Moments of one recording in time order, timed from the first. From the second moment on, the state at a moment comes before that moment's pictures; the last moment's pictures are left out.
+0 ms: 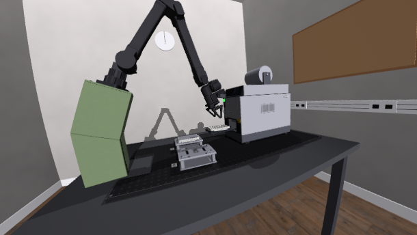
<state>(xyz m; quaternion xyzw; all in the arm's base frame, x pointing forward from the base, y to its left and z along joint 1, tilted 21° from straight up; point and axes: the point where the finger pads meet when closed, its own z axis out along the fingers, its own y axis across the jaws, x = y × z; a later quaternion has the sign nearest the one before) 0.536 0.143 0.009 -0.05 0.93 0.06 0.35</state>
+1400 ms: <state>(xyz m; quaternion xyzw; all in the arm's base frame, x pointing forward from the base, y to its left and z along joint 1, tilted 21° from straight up) 0.515 0.133 -0.010 -0.05 0.94 0.06 0.34</state>
